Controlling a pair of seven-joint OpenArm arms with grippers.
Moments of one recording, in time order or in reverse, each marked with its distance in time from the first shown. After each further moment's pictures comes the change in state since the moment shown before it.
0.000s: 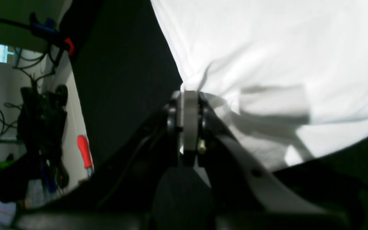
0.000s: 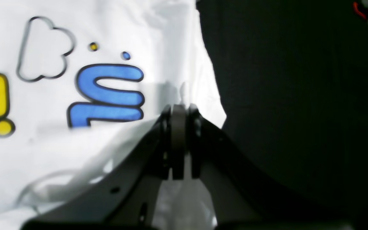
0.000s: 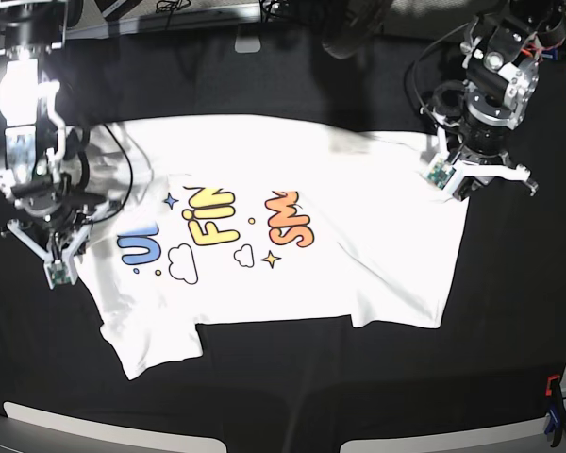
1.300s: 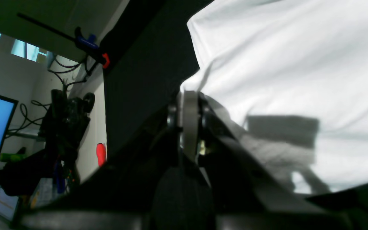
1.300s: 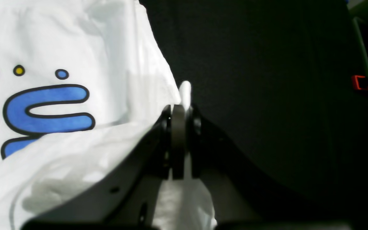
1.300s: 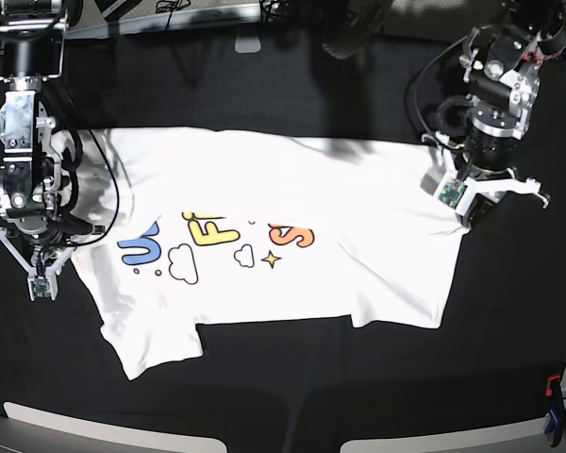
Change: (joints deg) left arm -1.9 0.0 0.0 -1.9 0.7 8.2 -3.9; right arm 4.6 -0.2 0.0 -7.3 -3.2 -6.3 1.5
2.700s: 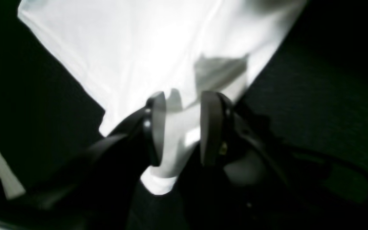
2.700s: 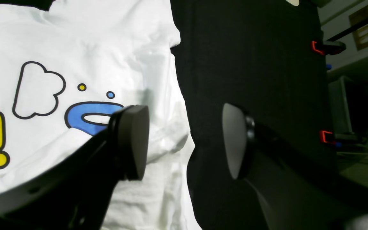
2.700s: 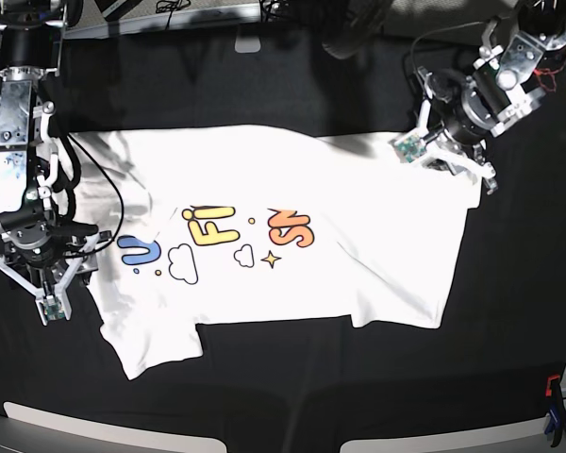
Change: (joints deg) left arm -0.2 -1.5 0.0 1.7 -13.5 -35.2 7.3; right arm -0.2 0.2 0.0 14.5 -1.9 9.1 -7.7
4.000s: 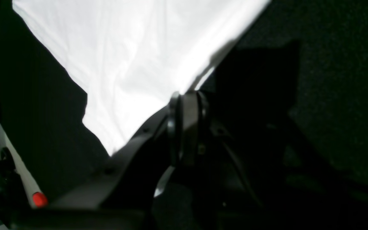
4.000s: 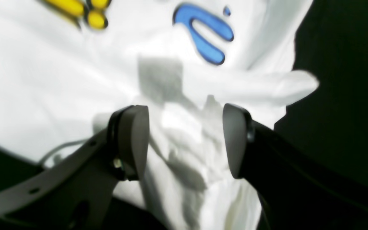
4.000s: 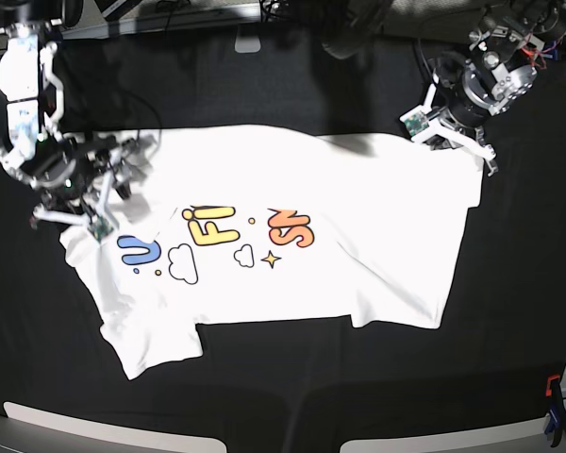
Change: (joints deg) left arm 3.2 1.0 0.0 -10.7 14.8 6.0 -13.0; right arm -14.2 2.1 -0.1 0.9 1.4 20.3 6.5
